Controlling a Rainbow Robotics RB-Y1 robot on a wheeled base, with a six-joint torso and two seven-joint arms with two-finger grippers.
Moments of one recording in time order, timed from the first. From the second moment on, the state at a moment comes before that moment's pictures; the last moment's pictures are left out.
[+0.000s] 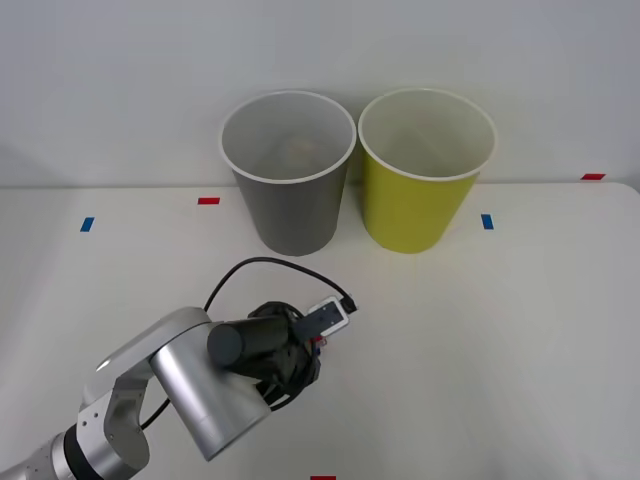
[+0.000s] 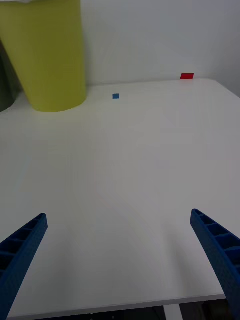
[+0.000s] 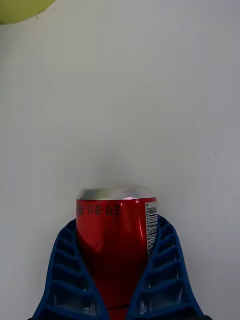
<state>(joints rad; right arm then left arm) 1.24 -0.07 0.01 -1.95 0.35 -0.74 1.05 -0.28 0.45 -0.75 -2.00 0.20 1.18 -1.71</state>
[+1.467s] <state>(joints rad) 1.24 -0.07 0.01 -1.95 0.35 -0.74 1.05 0.17 0.53 0.02 -2.62 0.38 1.13 -1.66</state>
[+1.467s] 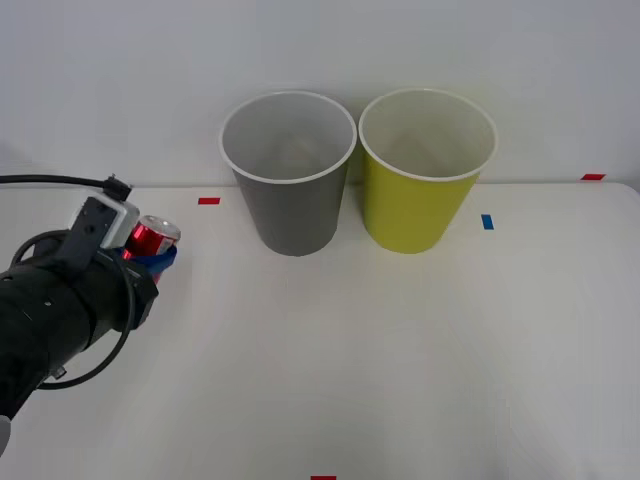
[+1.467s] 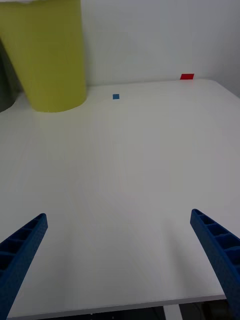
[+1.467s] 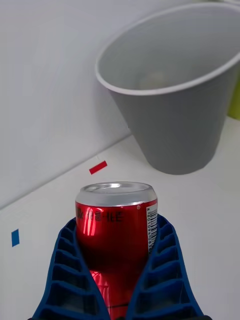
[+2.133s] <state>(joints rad) 1.24 -0.07 0.01 -1.95 0.35 -0.74 1.05 -0.11 0.47 0.30 -2.62 0.73 1.27 -1.66</state>
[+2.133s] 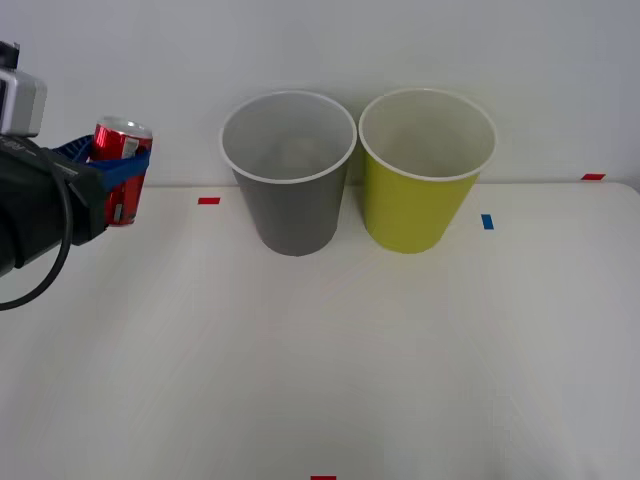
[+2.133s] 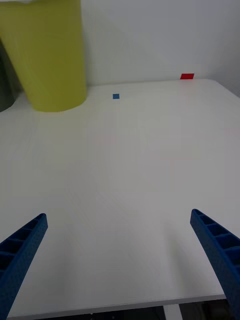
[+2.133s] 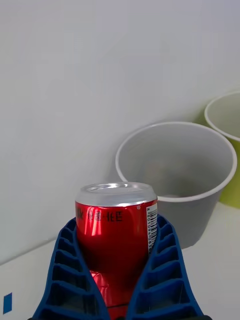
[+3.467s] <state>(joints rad) 1.24 -0.07 0.01 -1.95 0.35 -0.74 1.05 -0.53 0.32 0.09 -2.17 0.73 0.98 -1.68</state>
